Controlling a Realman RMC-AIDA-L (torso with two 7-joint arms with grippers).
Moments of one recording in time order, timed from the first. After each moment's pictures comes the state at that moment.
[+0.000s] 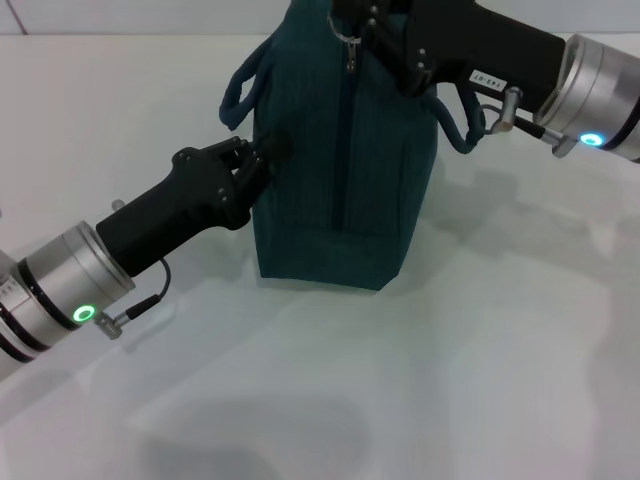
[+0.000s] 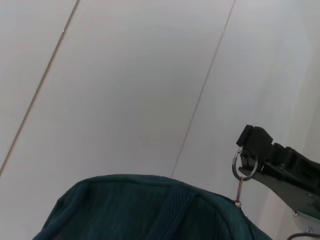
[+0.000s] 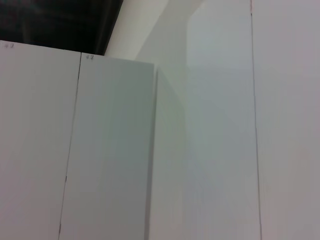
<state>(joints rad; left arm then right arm) -0.49 -2.09 0.75 0.12 1.40 1.60 -0.95 0.91 2.03 -1.08 -0.09 -1.10 -1.55 0.75</state>
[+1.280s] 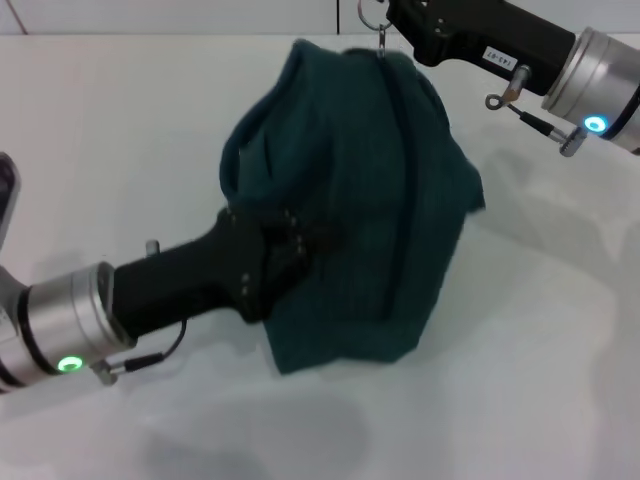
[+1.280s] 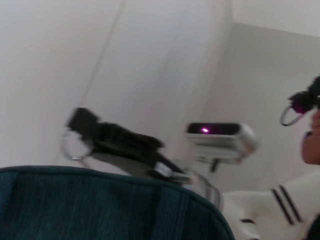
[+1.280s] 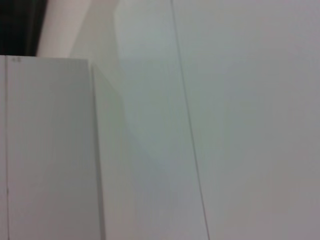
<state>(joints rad) -0.48 -2.08 0.87 0.21 1.53 1.79 -1.03 0.90 2.03 -1.07 -0.08 -1.02 -1.42 0.89</state>
